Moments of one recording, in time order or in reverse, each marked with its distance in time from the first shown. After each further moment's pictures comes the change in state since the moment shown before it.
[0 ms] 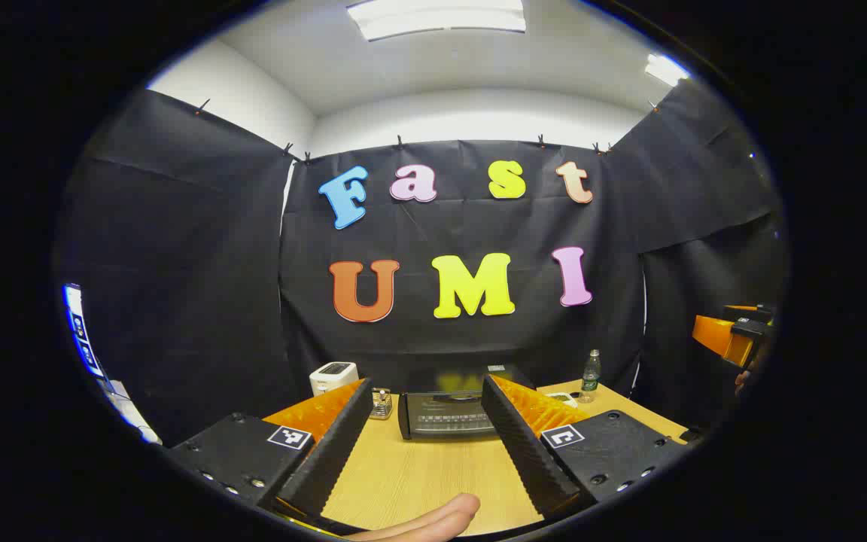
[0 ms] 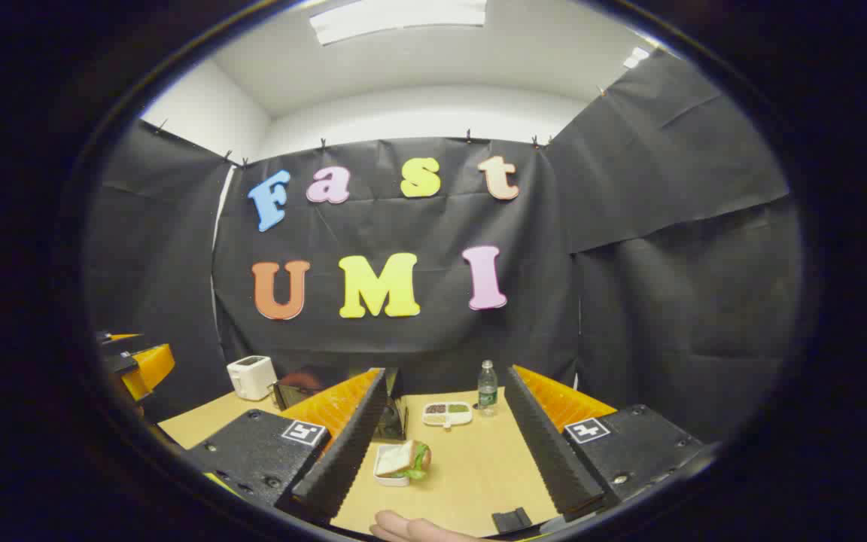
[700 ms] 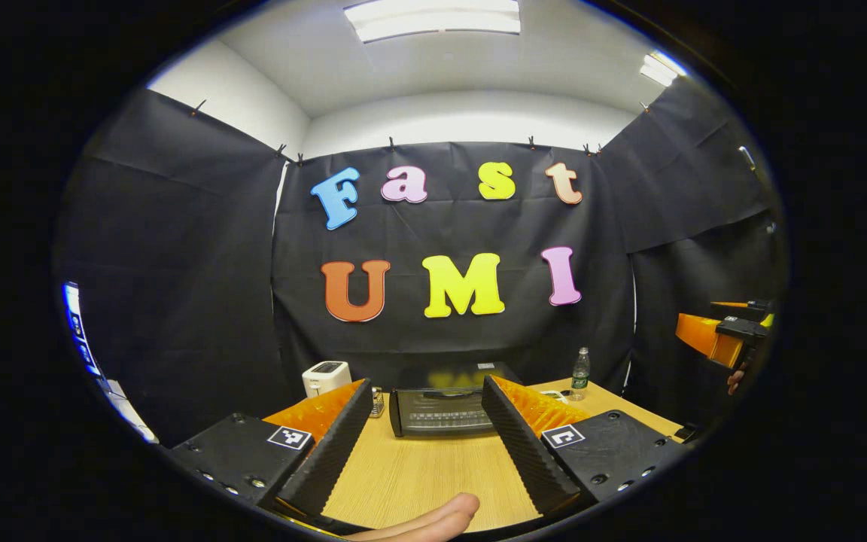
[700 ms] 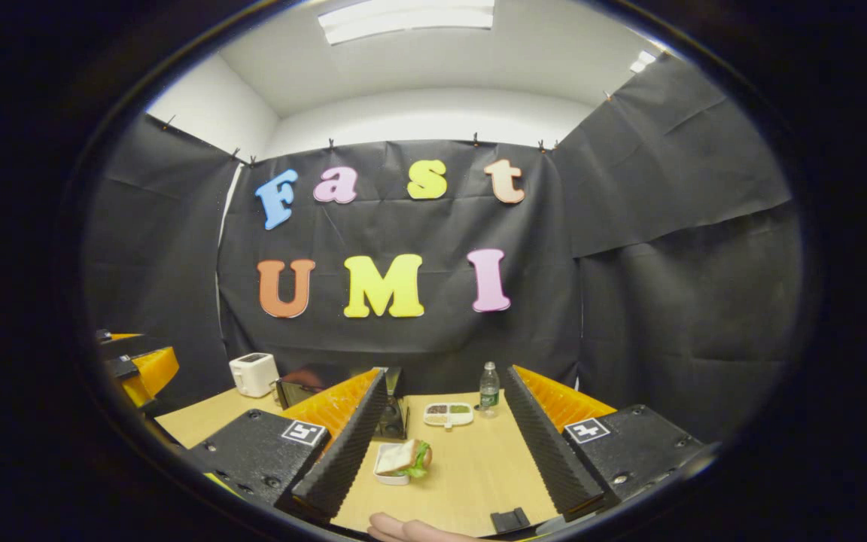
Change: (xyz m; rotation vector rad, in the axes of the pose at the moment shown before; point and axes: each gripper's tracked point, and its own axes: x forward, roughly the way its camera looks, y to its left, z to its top) left arm -0.008 -0.012 -0.012 -0.004 0.002 -0.022; right arm -0.005 0.007 -0.003 -0.026 0.001 0.025
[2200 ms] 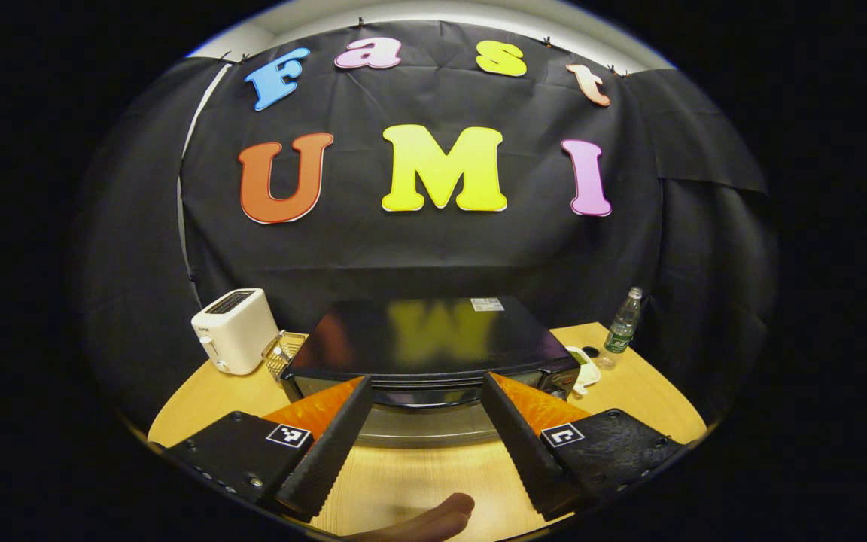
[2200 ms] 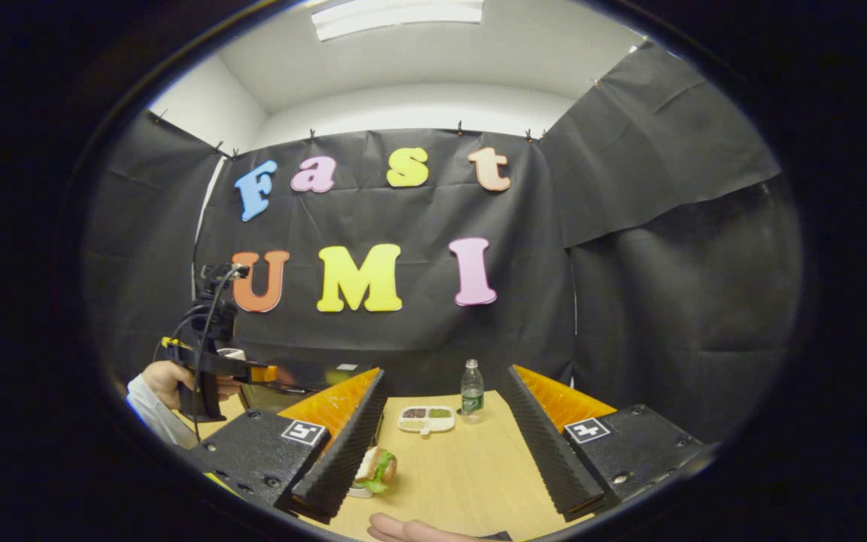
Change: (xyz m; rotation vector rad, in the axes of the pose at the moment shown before) left arm 0.328 -0.050 -0.176 -0.019 0.419 -0.128; right arm 0.088 -0.058 -0.052 0.007 -0.016 -0.042
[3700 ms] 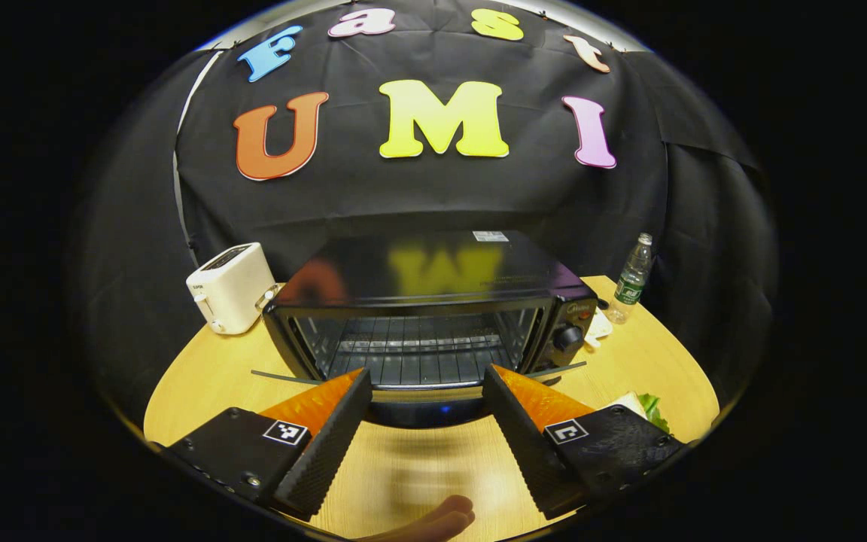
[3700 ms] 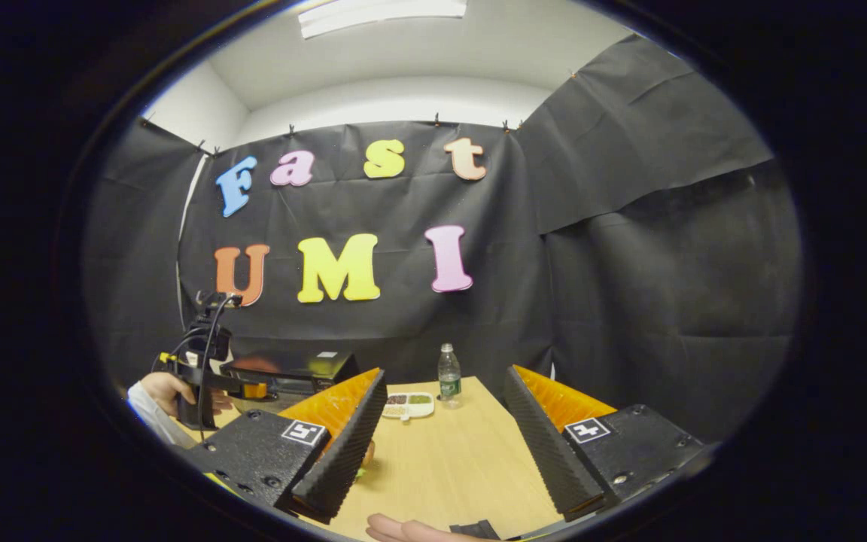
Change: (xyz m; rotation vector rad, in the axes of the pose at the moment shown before) left arm -0.019 -0.005 -0.080 -0.008 0.162 0.002; right arm -0.031 -0.032 -0.017 0.033 0.038 -0.068
